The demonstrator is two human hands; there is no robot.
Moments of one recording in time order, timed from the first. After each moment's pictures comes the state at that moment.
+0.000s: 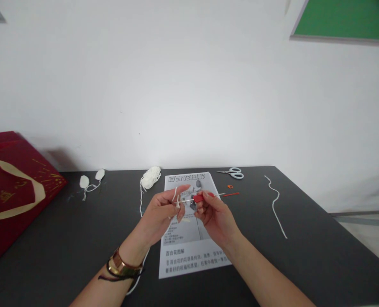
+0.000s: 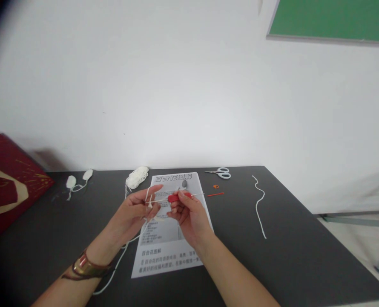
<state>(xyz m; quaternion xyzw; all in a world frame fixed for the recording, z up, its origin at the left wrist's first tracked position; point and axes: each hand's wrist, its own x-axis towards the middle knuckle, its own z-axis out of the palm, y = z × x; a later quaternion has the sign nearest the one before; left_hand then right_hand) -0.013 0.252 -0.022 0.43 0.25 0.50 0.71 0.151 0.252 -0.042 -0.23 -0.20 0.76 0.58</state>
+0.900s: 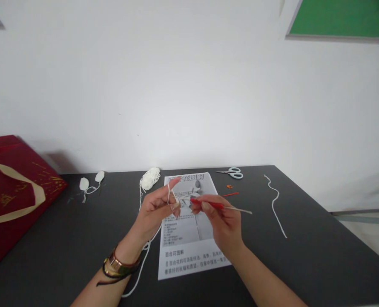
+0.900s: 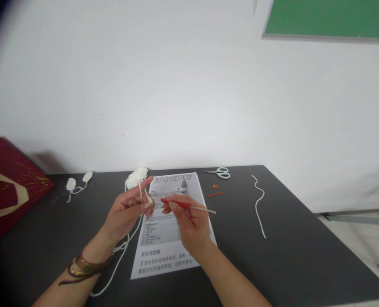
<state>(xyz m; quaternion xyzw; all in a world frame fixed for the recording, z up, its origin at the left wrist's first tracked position) -0.021 0.255 -0.027 0.53 0.24 0.54 0.61 0.152 0.228 -0.025 -0.30 -0.51 0.44 0.67</state>
